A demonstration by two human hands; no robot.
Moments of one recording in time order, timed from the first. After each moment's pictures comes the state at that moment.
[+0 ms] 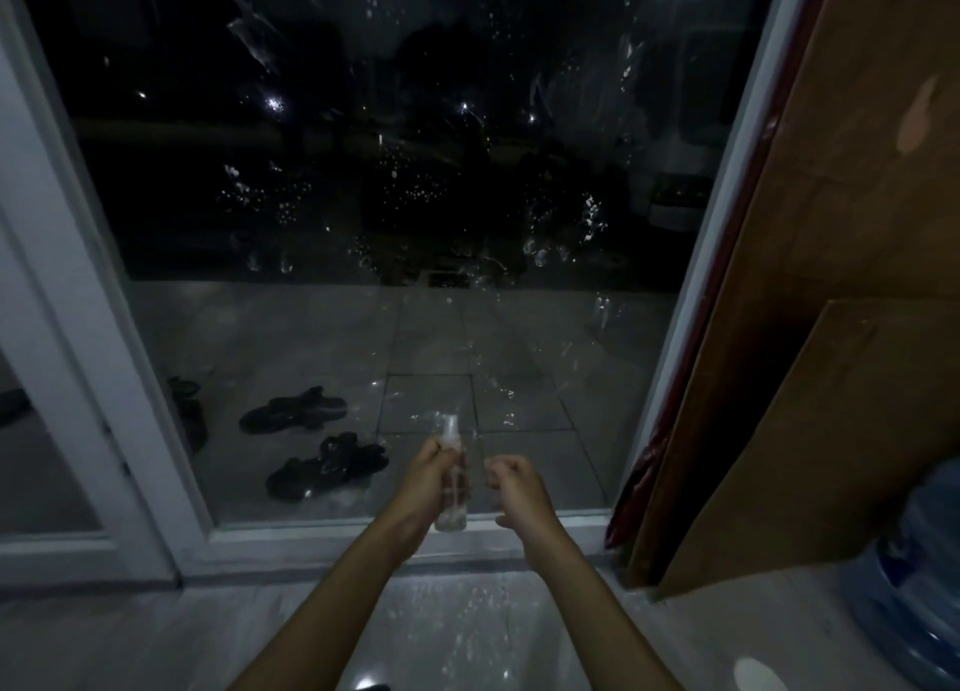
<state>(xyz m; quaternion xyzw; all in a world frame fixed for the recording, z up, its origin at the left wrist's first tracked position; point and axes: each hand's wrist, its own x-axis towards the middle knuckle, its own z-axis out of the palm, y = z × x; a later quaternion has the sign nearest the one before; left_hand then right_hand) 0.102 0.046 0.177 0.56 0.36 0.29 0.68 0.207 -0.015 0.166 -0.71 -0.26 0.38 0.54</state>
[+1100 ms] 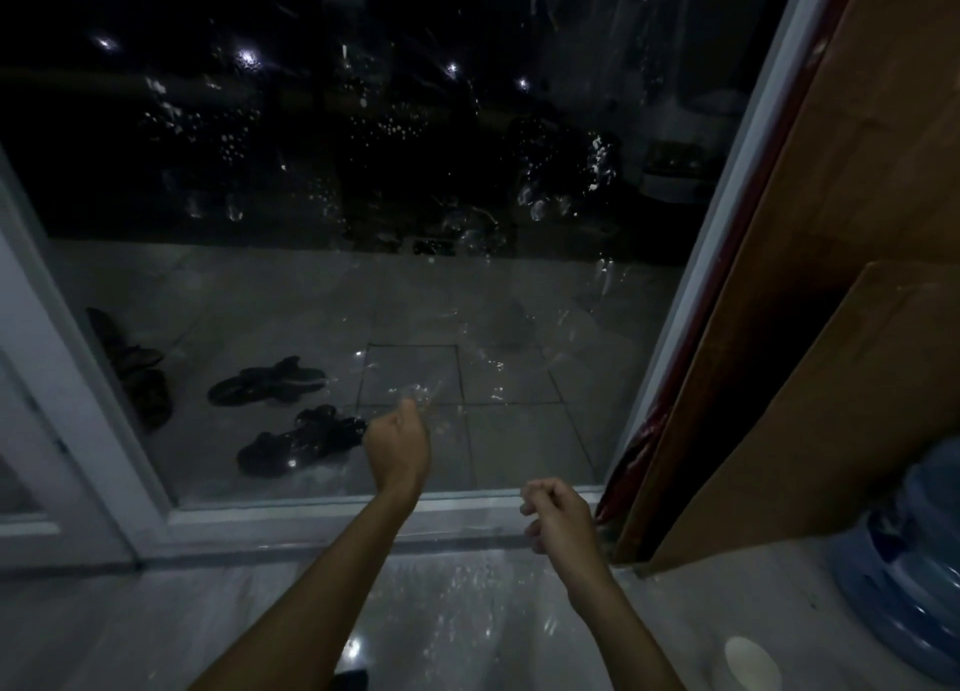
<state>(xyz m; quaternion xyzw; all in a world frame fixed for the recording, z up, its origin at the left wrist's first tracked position) 0.154 0.105 0.121 0.52 0.49 0.52 0.47 0.243 -0.055 0.121 -0.73 -0.25 0.31 0.56</state>
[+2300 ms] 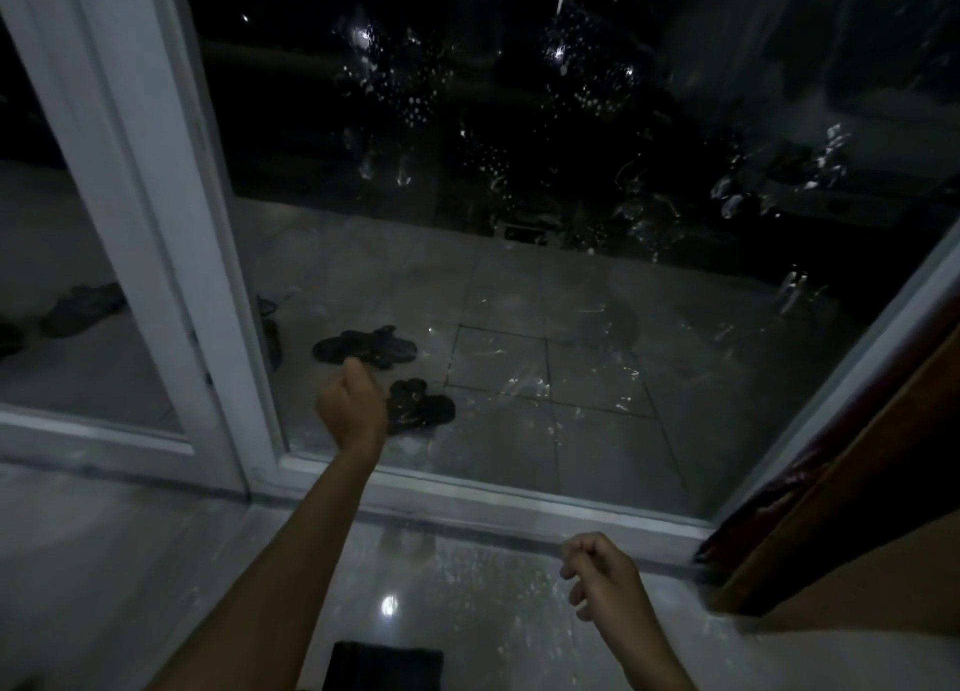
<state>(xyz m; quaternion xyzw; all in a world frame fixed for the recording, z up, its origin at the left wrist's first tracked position) 0.016 0.206 0.113 0.38 0.55 0.65 0.35 0.189 -0.019 0.071 -0.74 -0.31 0.38 0.45</state>
